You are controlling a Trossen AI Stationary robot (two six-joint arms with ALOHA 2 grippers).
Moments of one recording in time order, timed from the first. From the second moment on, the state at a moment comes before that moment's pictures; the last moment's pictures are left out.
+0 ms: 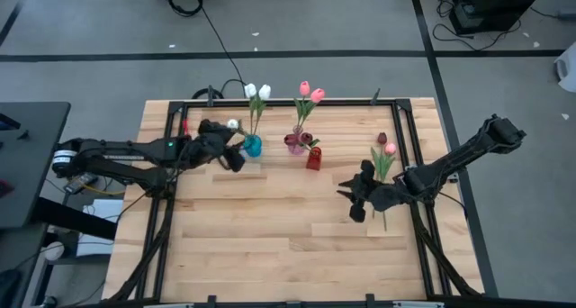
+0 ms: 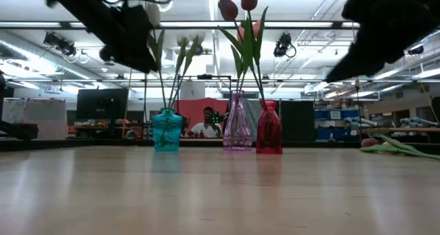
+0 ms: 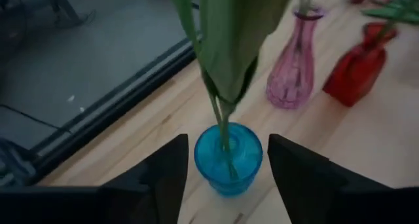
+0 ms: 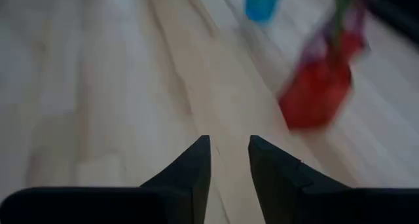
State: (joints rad) left arm 0.10 0.98 0.68 -0.34 -0.59 -0.32; right arm 0.42 1.07 0.51 -0.19 0.60 0.52
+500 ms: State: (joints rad) left arm -0.31 0.86 0.68 -0.42 -0.84 -0.31; right arm 0.15 1.02 0.51 -0.96 0.30 1.19
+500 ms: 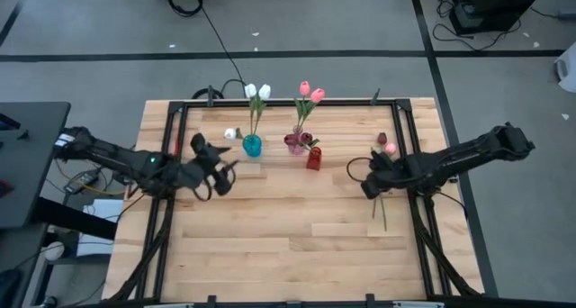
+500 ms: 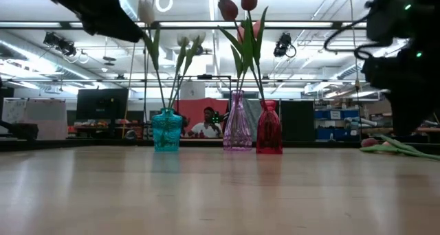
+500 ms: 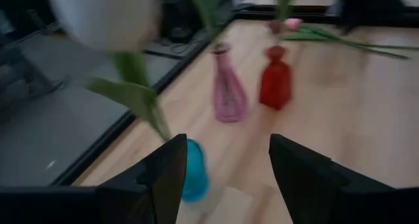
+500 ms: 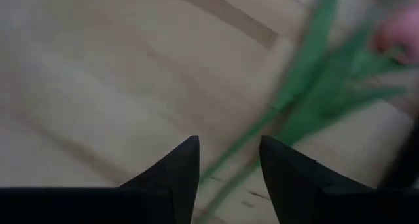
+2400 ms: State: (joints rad) left arm -0.69 0.86 0.68 -0.44 -0.91 -0.24; right arm -0.13 0.98 0.67 -0.69 0.28 0.69
